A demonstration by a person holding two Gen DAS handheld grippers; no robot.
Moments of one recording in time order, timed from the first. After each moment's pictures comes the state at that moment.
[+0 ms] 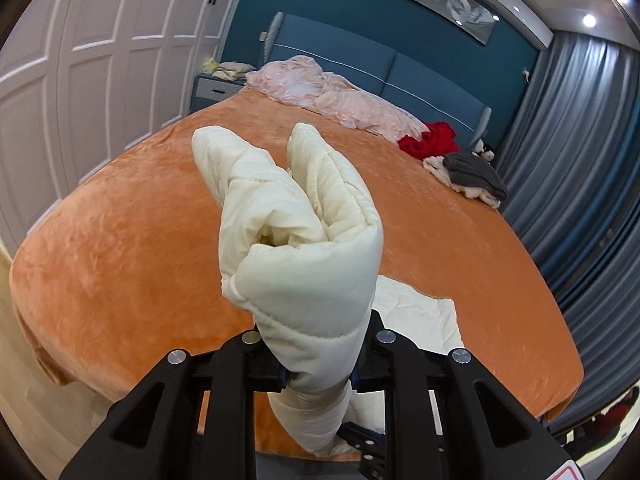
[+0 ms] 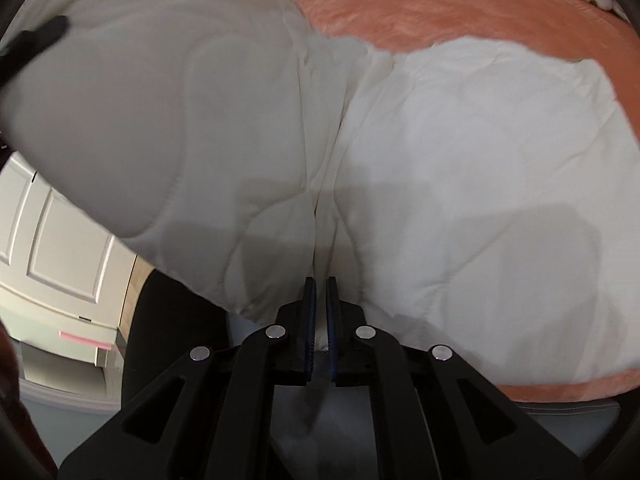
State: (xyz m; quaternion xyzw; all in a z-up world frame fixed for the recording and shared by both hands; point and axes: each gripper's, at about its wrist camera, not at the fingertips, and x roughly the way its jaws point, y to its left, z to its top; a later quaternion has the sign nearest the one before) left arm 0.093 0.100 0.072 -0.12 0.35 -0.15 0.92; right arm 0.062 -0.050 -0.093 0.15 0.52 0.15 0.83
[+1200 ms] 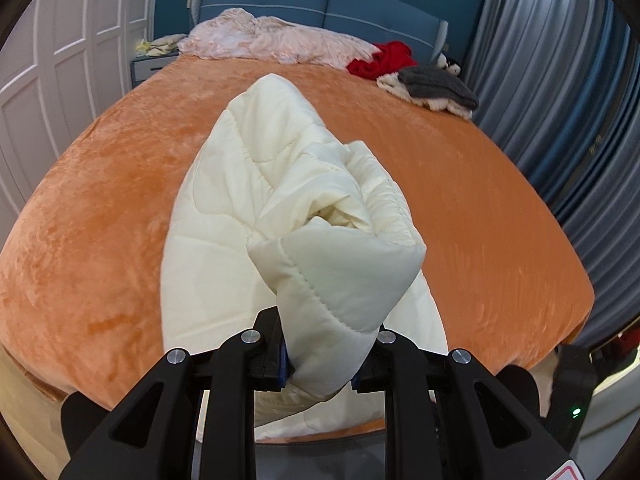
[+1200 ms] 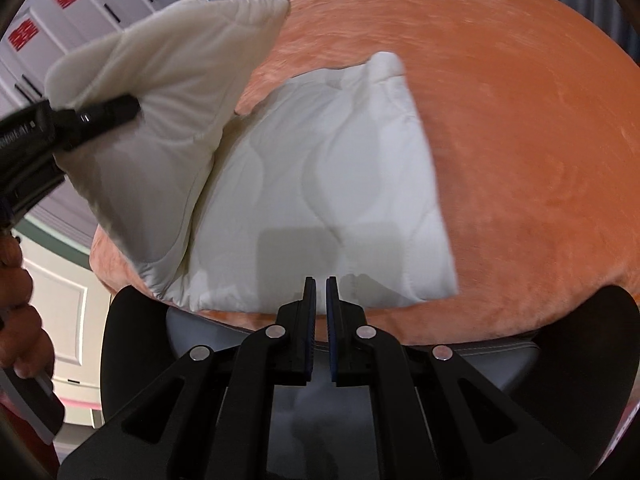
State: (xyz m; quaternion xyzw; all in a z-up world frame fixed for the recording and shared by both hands) left arm 0.091 -0.040 0.031 -0.01 0.43 -0.22 0.88; right arm -0.001 -0.176 -0.076 0.20 0.49 0.01 0.85
